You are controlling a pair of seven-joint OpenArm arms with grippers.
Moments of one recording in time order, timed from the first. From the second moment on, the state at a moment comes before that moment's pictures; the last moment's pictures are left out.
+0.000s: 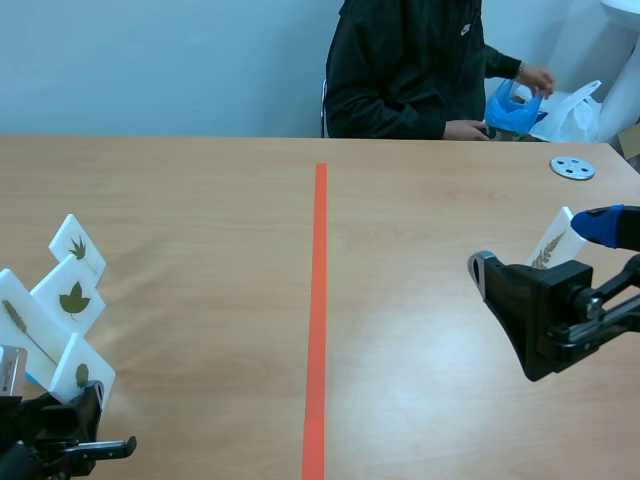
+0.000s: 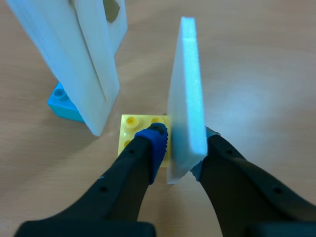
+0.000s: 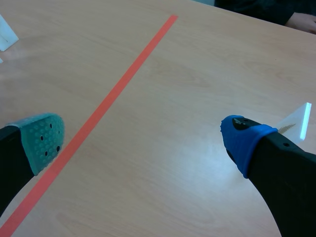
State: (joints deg) left arm 29.0 -10.4 -5.5 76.6 -14.1 -7.9 -16.0; right arm -39.1 23.3 14.5 120.4 23.7 26.4 -11.2
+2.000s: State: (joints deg) left arm 52.4 -11.3 -13.5 129.2 -19.2 -18.8 -6.9; right arm -39.1 23.3 14.5 120.4 23.7 26.4 -11.1
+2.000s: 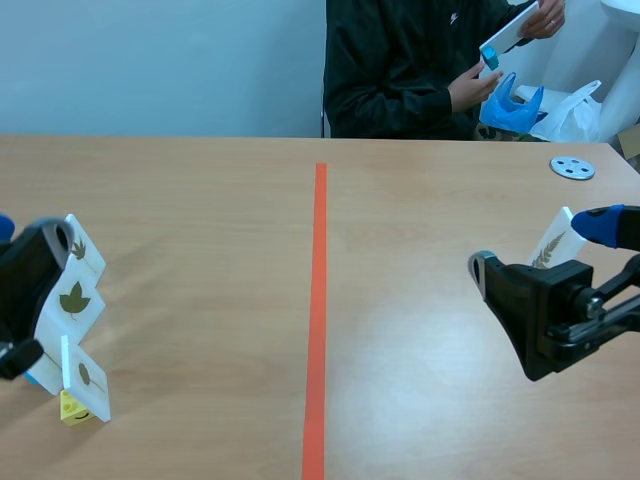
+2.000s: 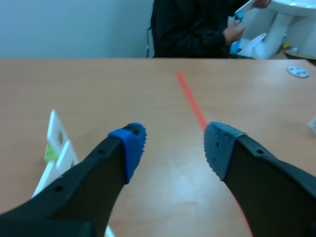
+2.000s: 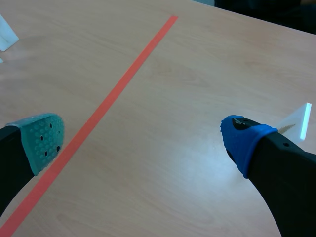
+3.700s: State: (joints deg) left arm 39.6 -13.9 -2.1 117.1 -16.0 -26.0 5.0; right arm -39.1 23.3 14.5 120.4 24.7 26.5 -11.1
